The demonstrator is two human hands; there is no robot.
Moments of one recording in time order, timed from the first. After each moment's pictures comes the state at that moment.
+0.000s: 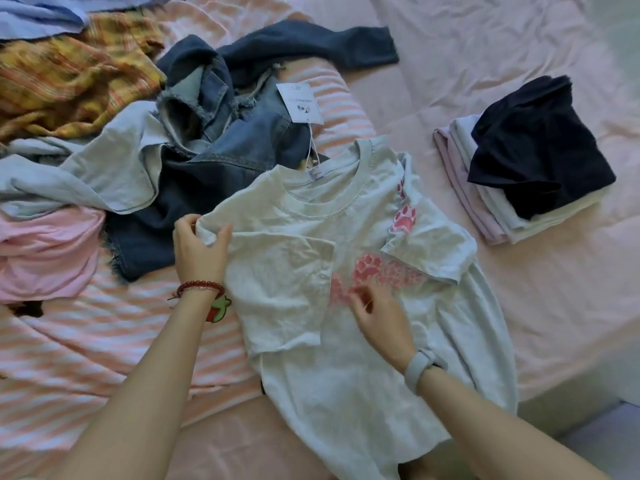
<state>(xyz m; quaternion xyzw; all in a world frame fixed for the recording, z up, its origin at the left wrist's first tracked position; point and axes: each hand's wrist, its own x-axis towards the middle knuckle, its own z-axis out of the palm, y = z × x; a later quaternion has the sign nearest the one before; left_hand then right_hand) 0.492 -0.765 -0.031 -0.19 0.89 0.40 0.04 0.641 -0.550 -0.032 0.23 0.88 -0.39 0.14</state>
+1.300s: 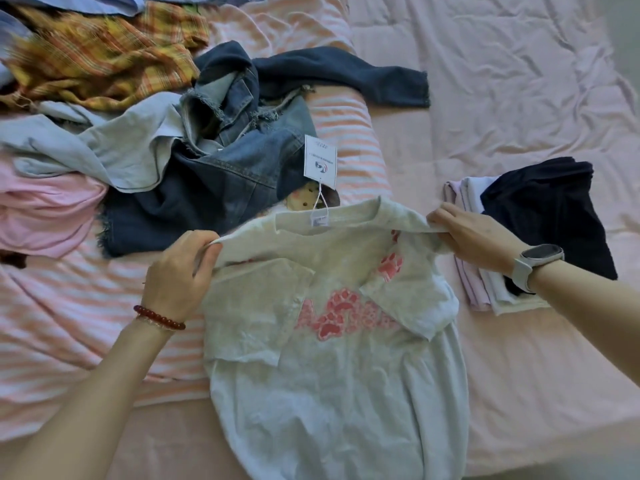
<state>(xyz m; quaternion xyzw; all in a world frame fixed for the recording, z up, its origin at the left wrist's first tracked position) 0.522 -0.749 0.009 0.06 0.95 0.29 -0.05 0.472 -0.335 0.012 -0.22 0.96 -0.07 0.16</state>
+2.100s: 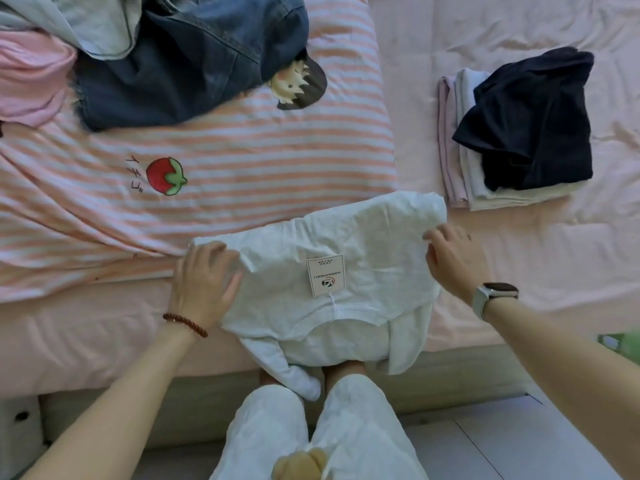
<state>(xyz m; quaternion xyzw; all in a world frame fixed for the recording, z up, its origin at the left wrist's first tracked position) 0.718 -0.725 -0.025 0.08 0.98 0.13 0.10 0.687 -0.331 -0.027 -0.06 0.98 -0.06 0.15</state>
